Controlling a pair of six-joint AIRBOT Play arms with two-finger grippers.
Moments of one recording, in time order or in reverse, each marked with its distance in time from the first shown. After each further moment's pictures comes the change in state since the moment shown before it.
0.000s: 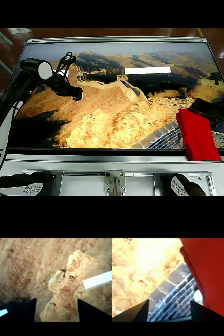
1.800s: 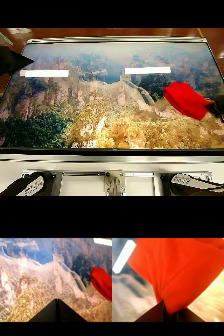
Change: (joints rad) left arm 0.513 0.404 0.001 -0.643 0.069 0.093; right arm -0.506 -0.402 0.081 0.449 -0.192 -0.153
